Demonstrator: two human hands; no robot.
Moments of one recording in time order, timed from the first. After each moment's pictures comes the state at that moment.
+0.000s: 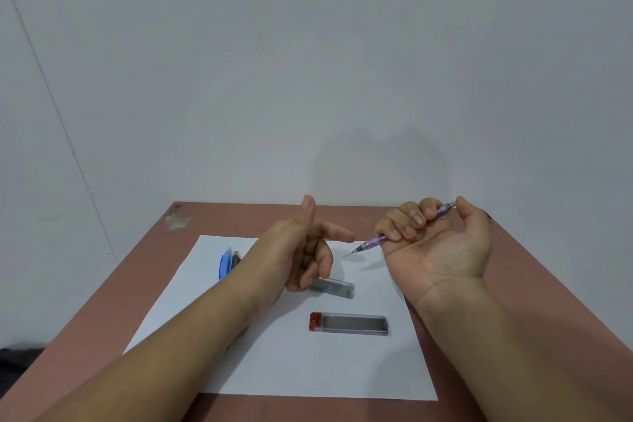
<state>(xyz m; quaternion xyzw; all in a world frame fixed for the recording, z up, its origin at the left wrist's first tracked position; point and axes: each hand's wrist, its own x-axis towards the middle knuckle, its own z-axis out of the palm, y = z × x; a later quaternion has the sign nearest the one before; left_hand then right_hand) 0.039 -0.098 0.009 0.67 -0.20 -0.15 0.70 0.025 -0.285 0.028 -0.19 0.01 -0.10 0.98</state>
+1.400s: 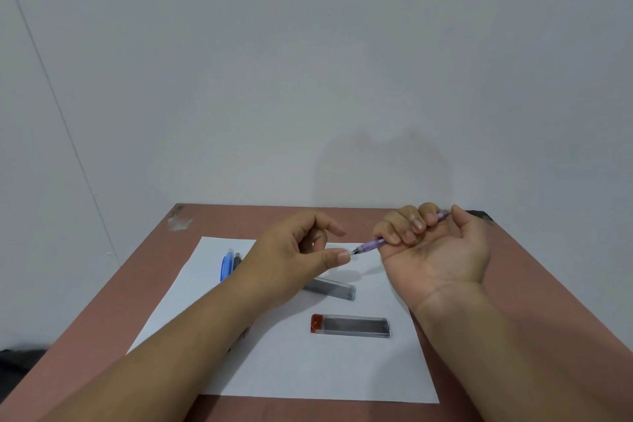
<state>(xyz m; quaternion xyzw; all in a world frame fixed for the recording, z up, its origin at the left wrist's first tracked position) 0.043 -0.094 0.001 0.78 -0.25 0.04 0.58 0.020 -0.281 0.028 -0.17 0.00 -0.09 0.98</state>
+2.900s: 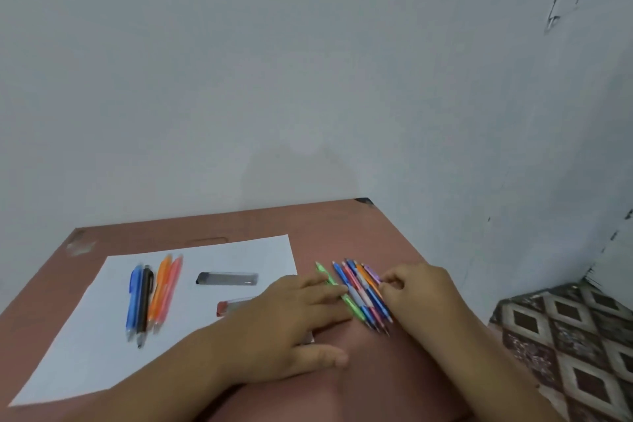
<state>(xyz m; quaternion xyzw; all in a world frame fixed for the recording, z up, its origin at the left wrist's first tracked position) -0.043 -0.171 0.004 0.82 -0.56 0.00 0.11 -0.114 -0.398 0.013 -0.95 0.20 -0.13 0.19</state>
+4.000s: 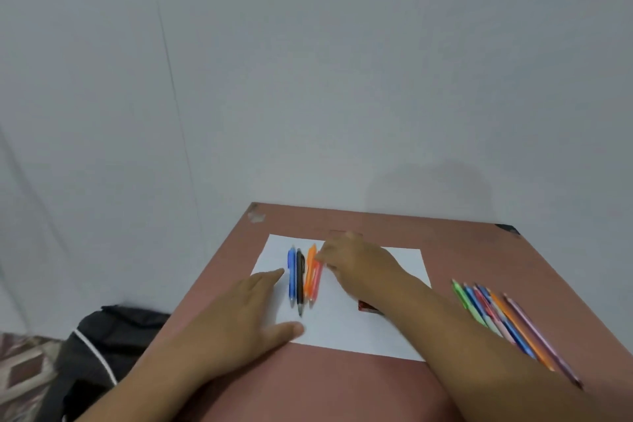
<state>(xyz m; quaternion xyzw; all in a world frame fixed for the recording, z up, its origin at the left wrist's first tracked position) -0.100 0.018 0.016 0.98 -0.08 -0.05 0.18 0.023 -0.199 -0.004 -0.92 -0.35 -0.16 0.00</state>
